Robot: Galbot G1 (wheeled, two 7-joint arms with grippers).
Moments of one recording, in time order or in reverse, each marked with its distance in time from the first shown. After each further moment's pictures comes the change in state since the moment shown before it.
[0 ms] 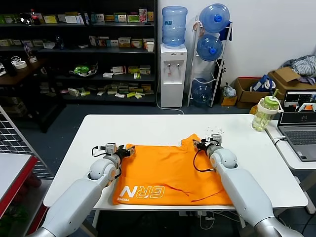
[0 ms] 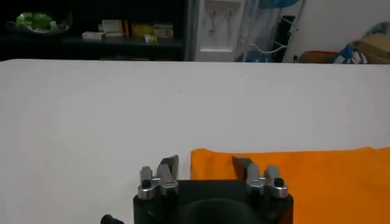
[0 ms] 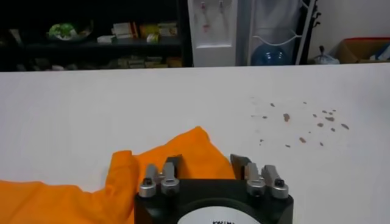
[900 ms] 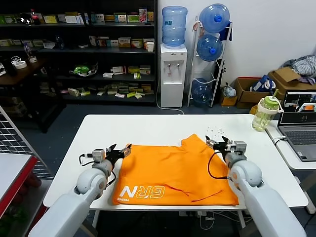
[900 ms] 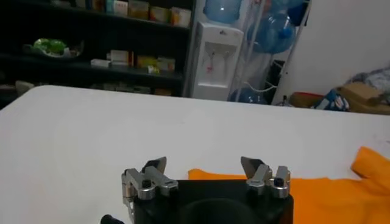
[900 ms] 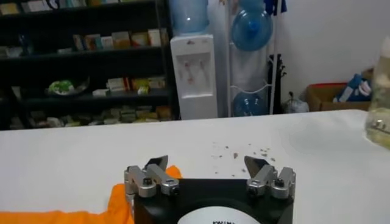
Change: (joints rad) left arm 0.167 0.061 -0.133 -0.241 -0.015 -0.055 -0.017; right arm -0.234 -0.138 0.143 0.384 0.078 0.062 0.096
